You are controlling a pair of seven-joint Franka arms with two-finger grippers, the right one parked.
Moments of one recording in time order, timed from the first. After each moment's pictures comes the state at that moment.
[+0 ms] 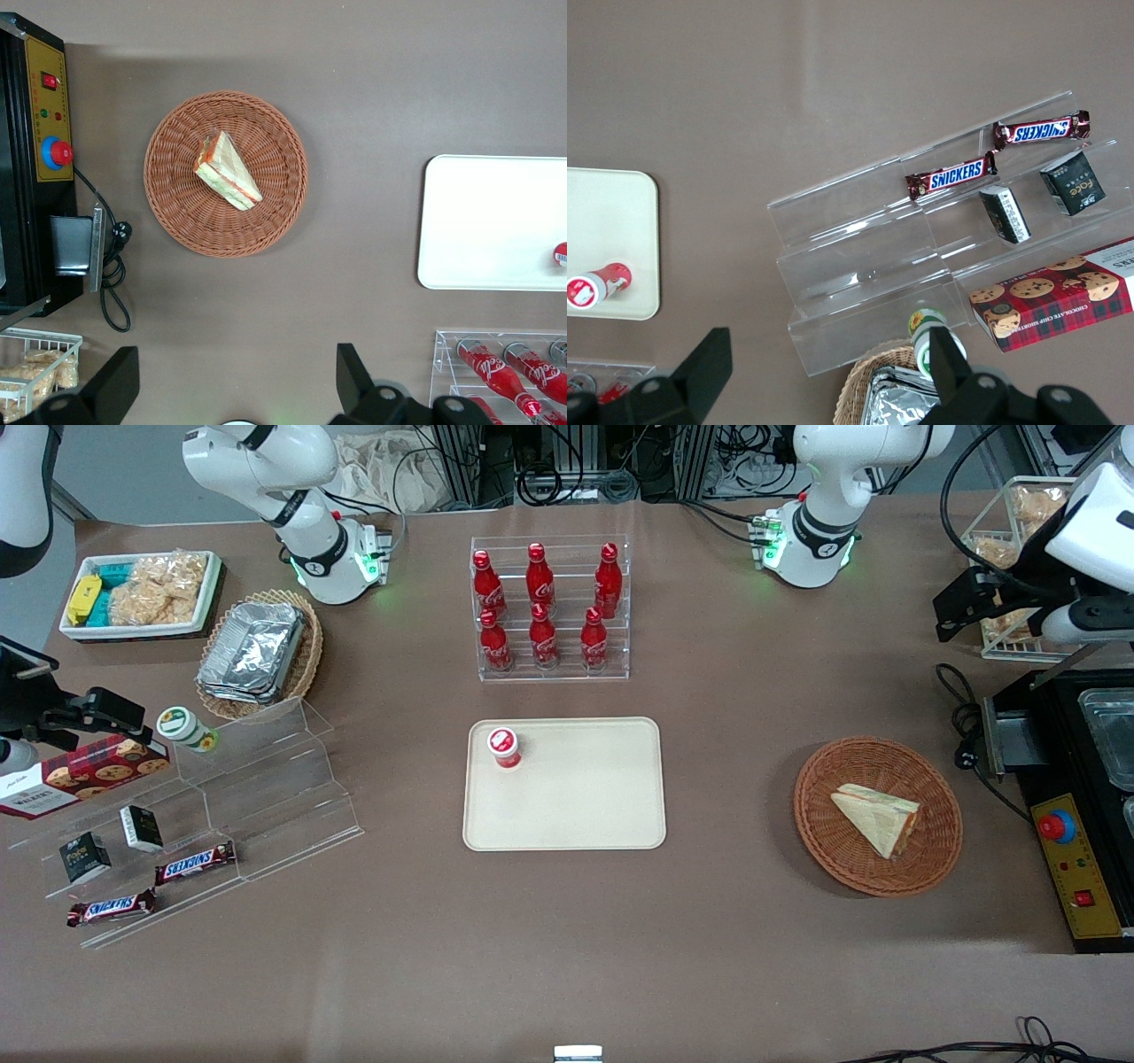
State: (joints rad) arm 0.00 -0.03 -0.15 -1.43 0.01 1.45 -0.18
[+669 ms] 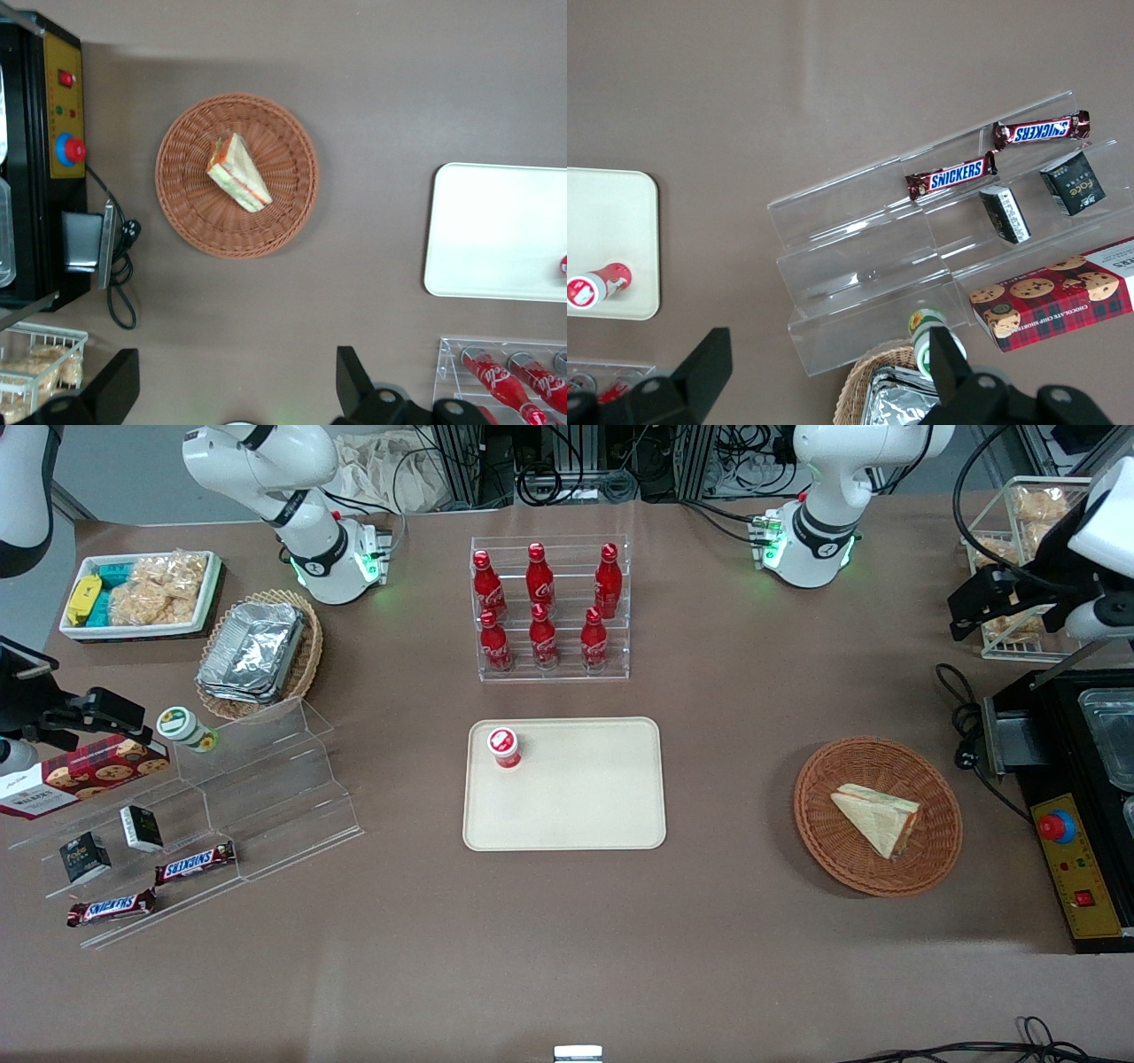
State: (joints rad) arm 0.02 -0.02 -0.14 -1.43 0.02 1.44 -0.18
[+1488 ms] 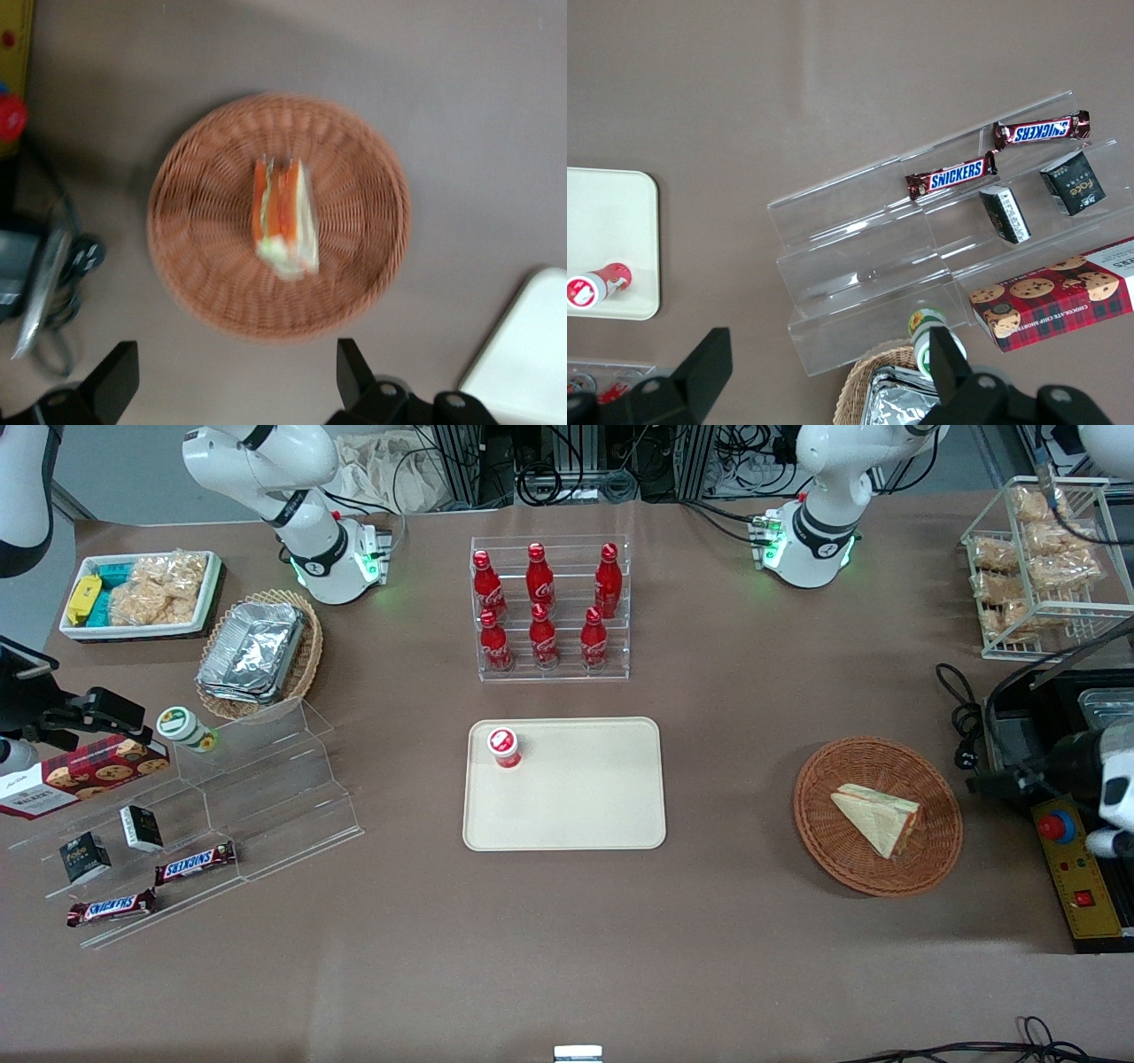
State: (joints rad) arm 0.25 0.37 -0.14 -1.56 -0.07 1.82 -0.22
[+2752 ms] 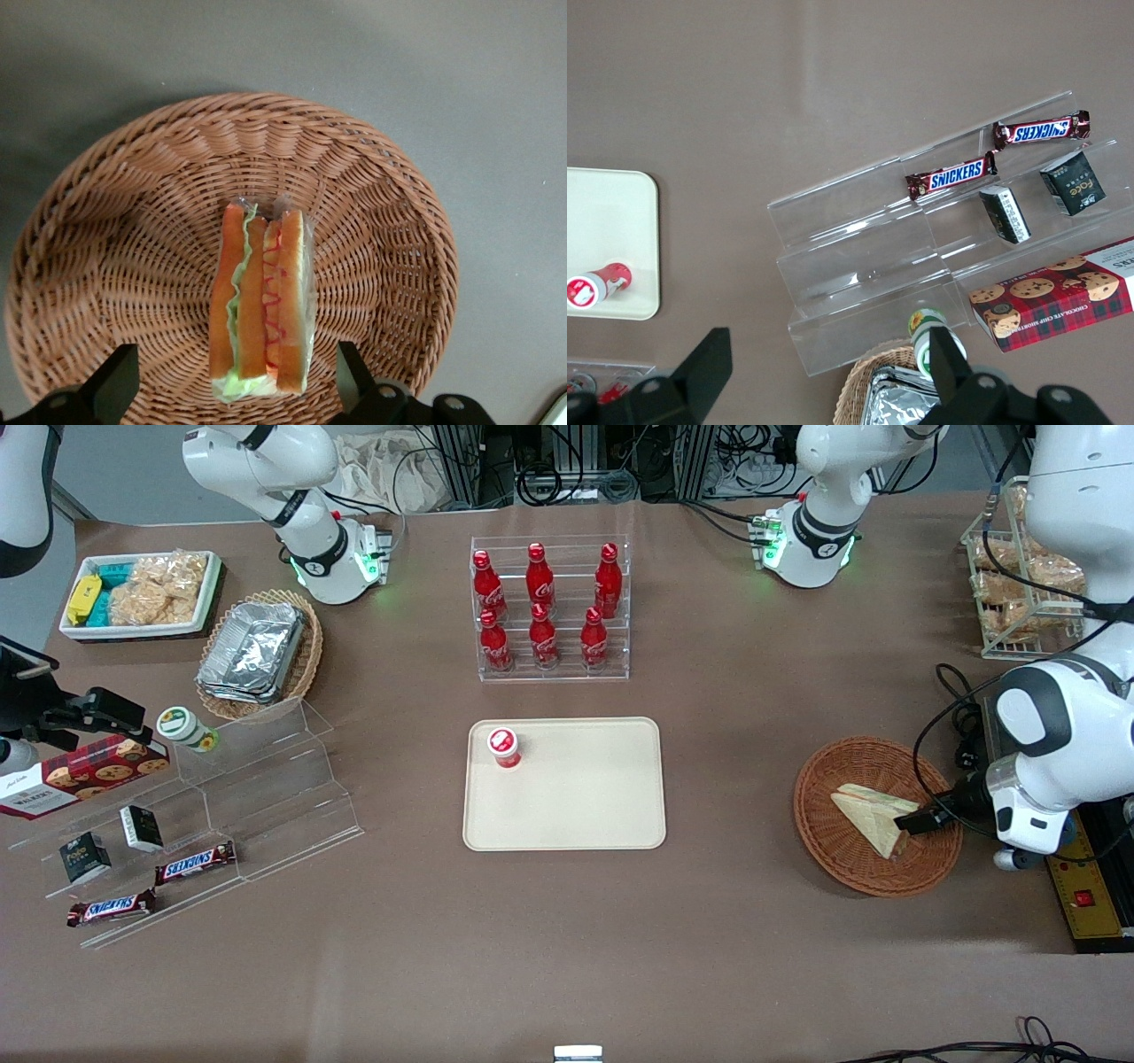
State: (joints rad) arm 0.26 0.42 -0.14 -1.89 -0.20 2.28 -0.24
